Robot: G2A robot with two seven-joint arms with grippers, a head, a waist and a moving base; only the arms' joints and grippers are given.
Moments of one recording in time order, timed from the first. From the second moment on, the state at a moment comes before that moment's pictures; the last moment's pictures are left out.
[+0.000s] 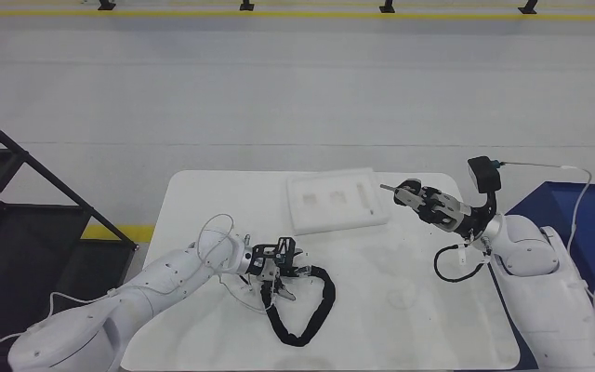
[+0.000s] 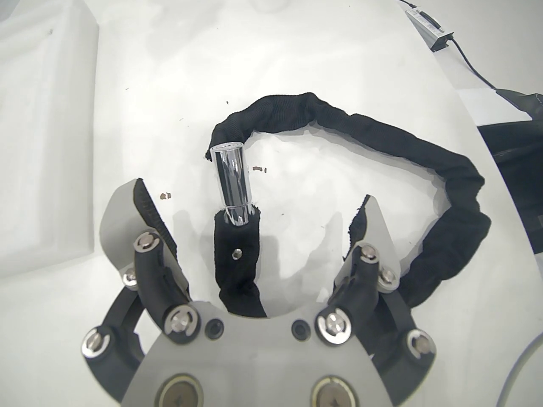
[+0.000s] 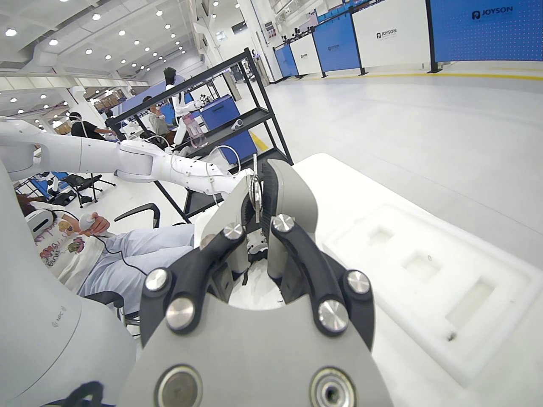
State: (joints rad) left arm 0.64 -1.09 -0.23 -0.93 1.41 -0.87 0.51; right arm -1.15 -1.00 1.44 -1.51 0.06 -0.95 0.77
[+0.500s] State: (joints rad) left arm 0.66 -1.13 -0.26 -0.86 1.44 -0.87 0.52; right arm -1.15 -1.00 1.44 -1.51 0.06 -0.95 0.77
